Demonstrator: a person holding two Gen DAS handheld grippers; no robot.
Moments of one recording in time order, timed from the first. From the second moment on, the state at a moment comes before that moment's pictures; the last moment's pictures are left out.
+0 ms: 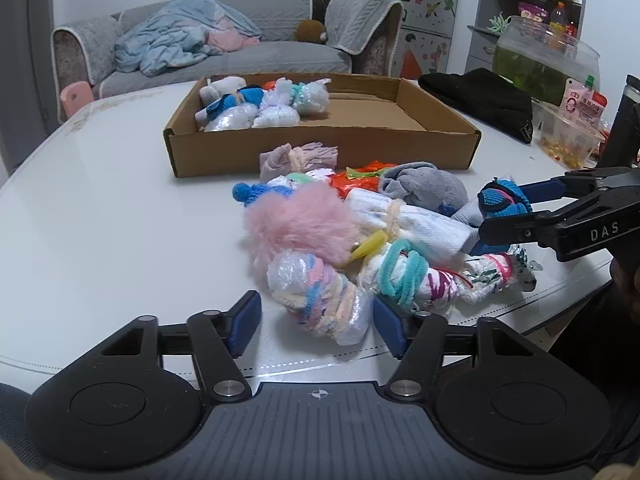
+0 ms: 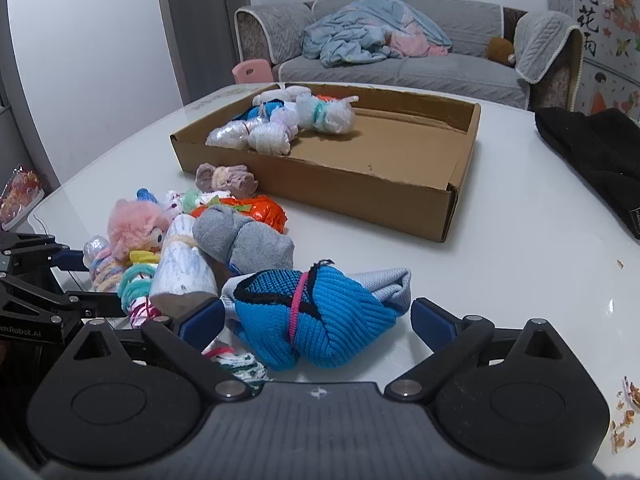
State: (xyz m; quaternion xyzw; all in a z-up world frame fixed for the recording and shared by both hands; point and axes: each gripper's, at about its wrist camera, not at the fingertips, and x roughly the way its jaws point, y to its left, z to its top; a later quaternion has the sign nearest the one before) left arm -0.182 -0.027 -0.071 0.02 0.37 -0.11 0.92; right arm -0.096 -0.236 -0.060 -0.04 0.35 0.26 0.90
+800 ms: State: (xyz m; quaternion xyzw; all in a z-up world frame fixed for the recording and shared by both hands) left arm -0.194 -0.010 -0.067 0.02 0.37 -0.12 0.92; right arm -0.102 -0.260 -0.049 -0.01 0.33 0.25 0.91
